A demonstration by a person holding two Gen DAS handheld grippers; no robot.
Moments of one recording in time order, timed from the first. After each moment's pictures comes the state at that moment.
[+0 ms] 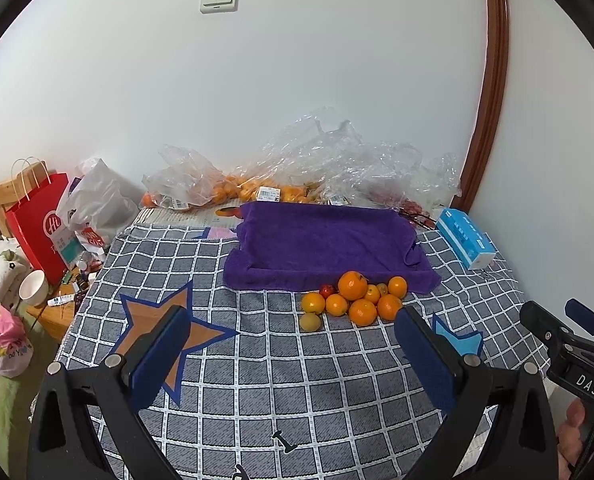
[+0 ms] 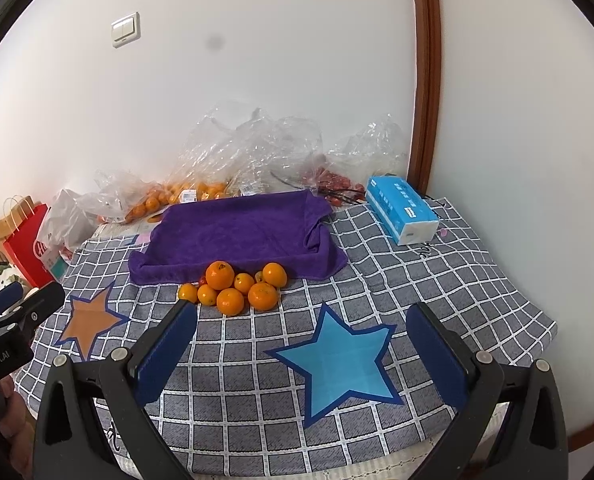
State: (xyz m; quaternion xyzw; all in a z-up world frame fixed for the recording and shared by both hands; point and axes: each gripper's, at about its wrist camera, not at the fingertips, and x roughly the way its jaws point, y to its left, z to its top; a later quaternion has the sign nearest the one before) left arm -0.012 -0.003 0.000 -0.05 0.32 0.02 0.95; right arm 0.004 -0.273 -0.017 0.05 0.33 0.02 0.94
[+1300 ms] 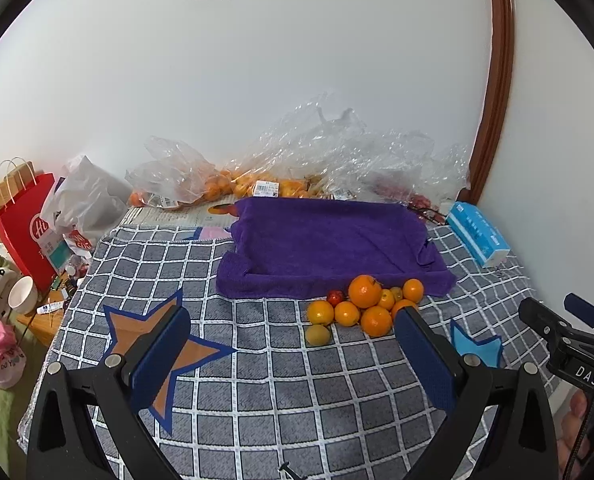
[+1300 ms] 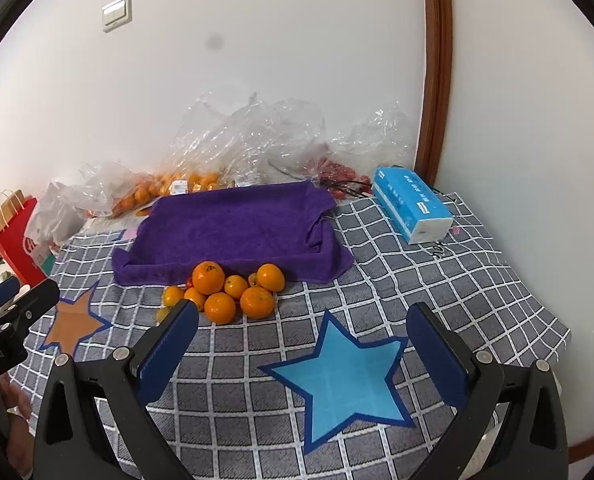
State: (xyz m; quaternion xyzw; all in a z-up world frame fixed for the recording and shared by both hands) left arm 0.034 0.001 -0.028 -0.03 0.33 0.01 0.94; right arm 0.053 -0.266 -0.050 0.04 0.35 0.02 0.94
